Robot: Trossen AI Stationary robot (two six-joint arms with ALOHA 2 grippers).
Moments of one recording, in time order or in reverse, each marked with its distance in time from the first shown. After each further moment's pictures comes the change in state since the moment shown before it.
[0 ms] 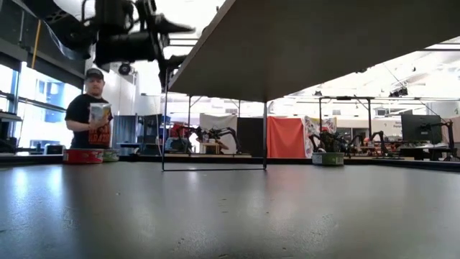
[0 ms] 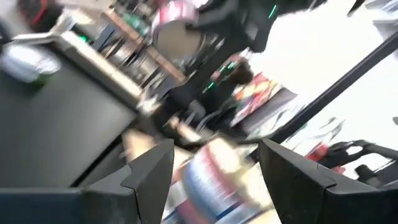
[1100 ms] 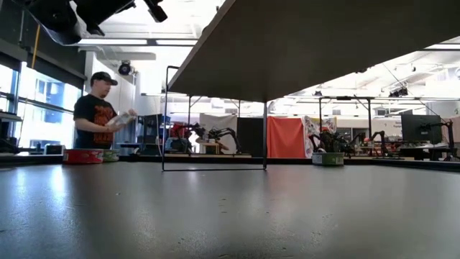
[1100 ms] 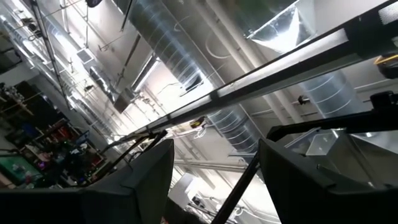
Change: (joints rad) left arm -0.138 -0.148 0.001 0.550 -0.424 -0.330; right arm 0.556 0.220 -0.116 0.588 0.028 -0.972
